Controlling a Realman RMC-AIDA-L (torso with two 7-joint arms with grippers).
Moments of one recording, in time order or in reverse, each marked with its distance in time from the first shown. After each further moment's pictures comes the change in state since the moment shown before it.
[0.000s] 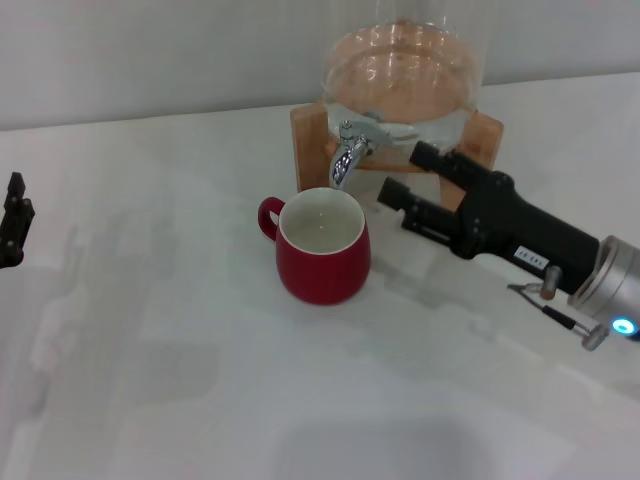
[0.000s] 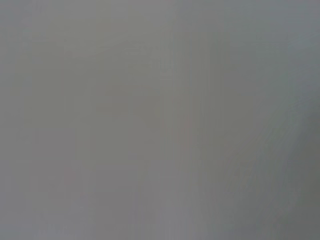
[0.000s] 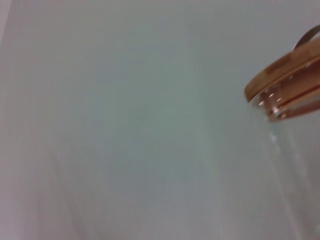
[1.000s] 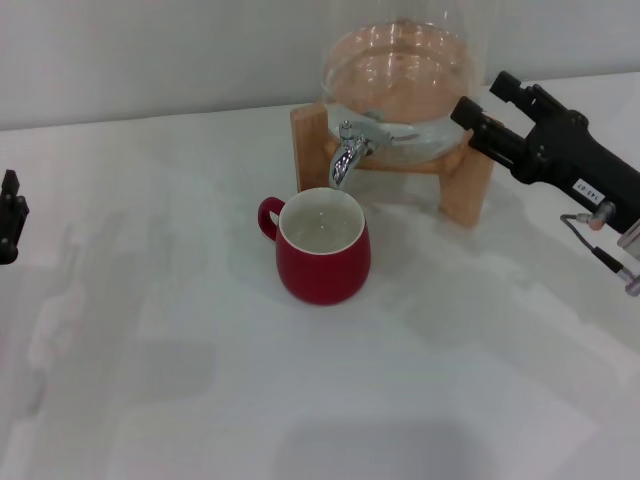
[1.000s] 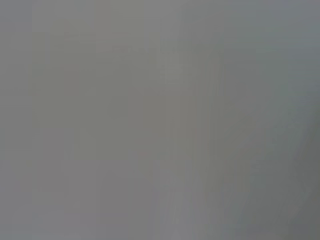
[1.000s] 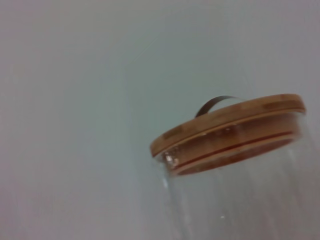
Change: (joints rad) left arm -0.007 0.003 -0.007 -0.007 -0.003 0.000 -0.003; right arm 0.005 -0.021 0.203 0.013 -0.004 0.042 -0.016
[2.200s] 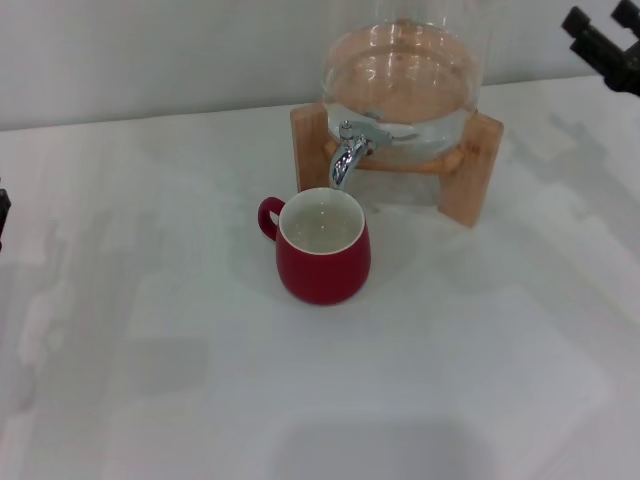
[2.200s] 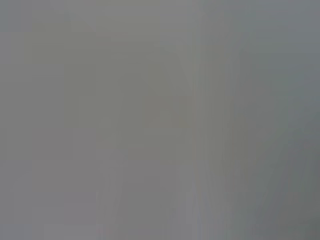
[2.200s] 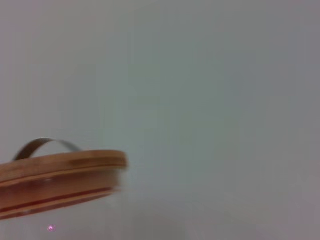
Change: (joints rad) left arm -0.012 0.000 -0.001 -0.011 -0.053 0.001 0.000; right arm 0.041 -0.038 0.274 -0.001 -0.002 0.200 -0.046
